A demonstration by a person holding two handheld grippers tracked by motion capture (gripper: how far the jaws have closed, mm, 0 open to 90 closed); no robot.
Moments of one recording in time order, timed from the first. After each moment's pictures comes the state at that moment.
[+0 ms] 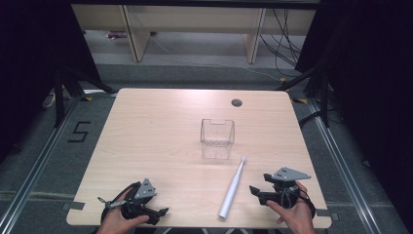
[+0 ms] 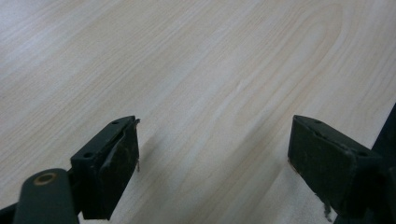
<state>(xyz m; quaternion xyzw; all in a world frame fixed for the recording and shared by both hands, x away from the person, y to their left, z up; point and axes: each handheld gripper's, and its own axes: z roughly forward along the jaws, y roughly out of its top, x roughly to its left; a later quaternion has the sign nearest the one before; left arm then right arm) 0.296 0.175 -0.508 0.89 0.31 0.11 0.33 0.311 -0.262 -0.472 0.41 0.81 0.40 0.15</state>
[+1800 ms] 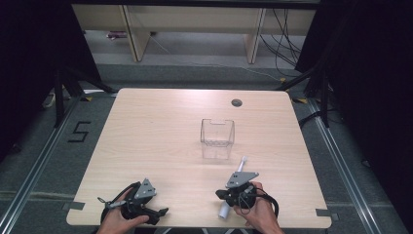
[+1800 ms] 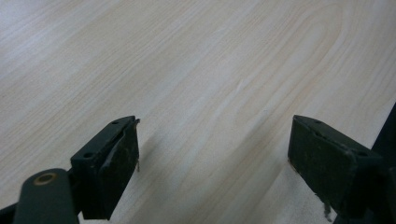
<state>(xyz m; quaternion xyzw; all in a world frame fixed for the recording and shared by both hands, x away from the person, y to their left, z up) 0.296 0.175 -0.508 0.88 0.31 0.11 0.33 0.315 -0.159 -0.482 0.26 0.89 0.37 0.07</state>
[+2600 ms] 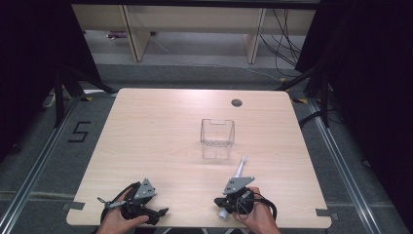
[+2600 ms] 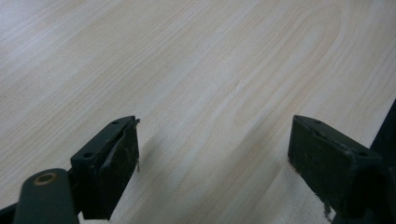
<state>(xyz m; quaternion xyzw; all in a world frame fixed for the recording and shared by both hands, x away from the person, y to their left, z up) 0.295 0.175 -0.508 0.88 0.31 0.11 0.33 0.305 -0.155 -0.491 0.25 0.90 0.35 0.03</state>
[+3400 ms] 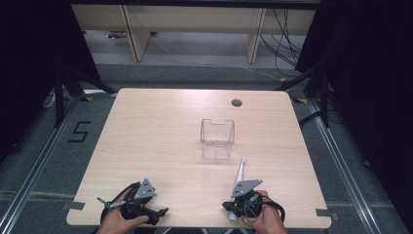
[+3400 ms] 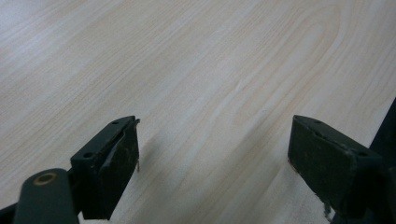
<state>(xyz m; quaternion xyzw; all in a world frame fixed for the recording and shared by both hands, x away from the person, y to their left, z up) 0.295 0.175 -0.507 0.88 0.31 0.11 0.33 0.299 -0.177 -0.495 0.26 0.91 0.33 0.02</state>
